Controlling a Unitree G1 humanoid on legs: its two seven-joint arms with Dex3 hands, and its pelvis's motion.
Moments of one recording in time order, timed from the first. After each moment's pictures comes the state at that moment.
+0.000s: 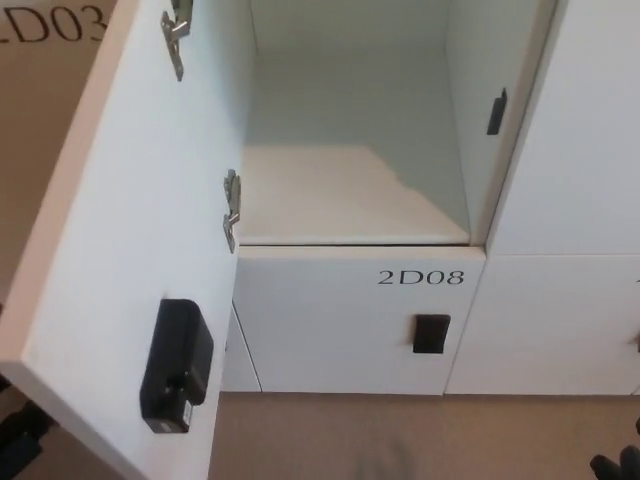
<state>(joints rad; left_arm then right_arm) 0.13 0.30 0.40 0.37 -0.36 0.13 -0.26 0.21 -0.13 -0.39 0.46 0.40 0.05 0.26</state>
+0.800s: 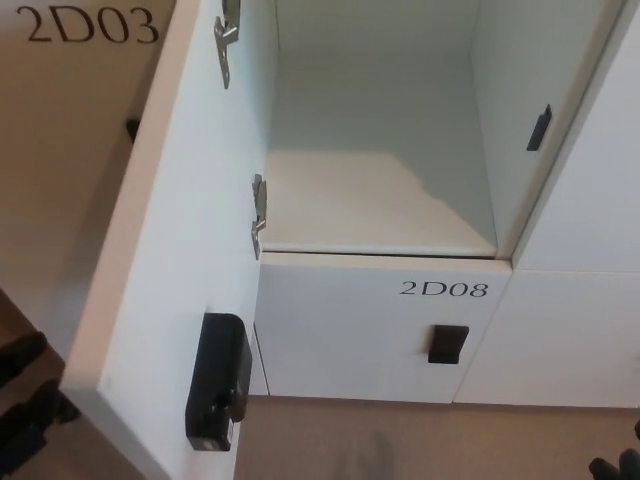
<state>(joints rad) 0.10 0.31 0.38 0.39 -0.33 0.11 -0.26 0.22 -0.13 -0.40 0.46 0.40 0.05 0.26</state>
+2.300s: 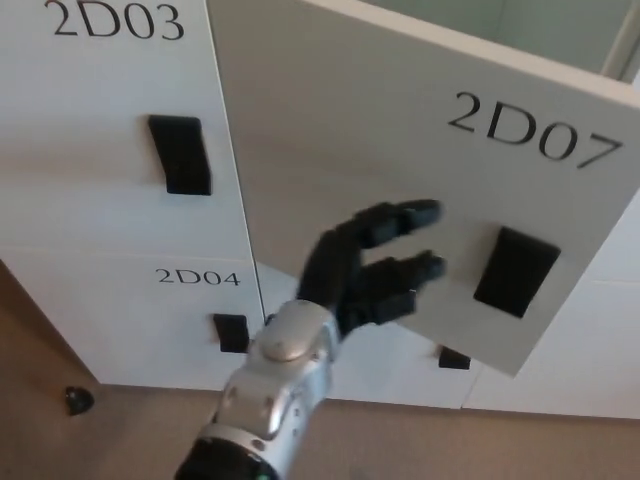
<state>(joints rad) -0.38 -0.14 -0.30 0.50 -0.21 0.11 -0.02 0.53 -0.09 -0.28 0.20 0.35 0.03 0.28</state>
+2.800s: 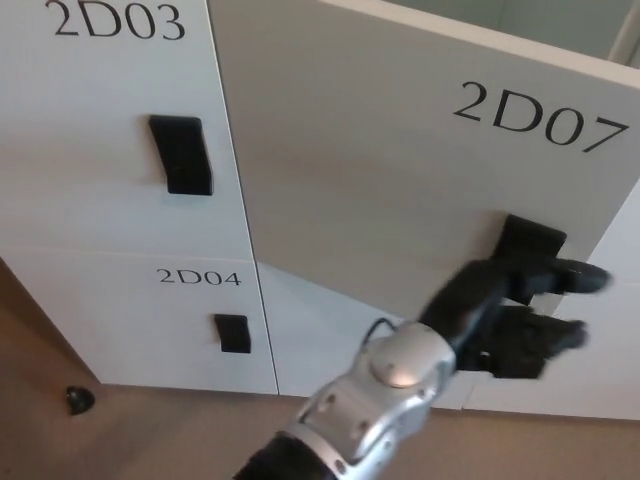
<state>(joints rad) -0.47 -0.18 -0.66 0.54 -0.25 0.11 -0.02 0.63 -0.09 -0.32 0.14 0.35 0.02 0.28</state>
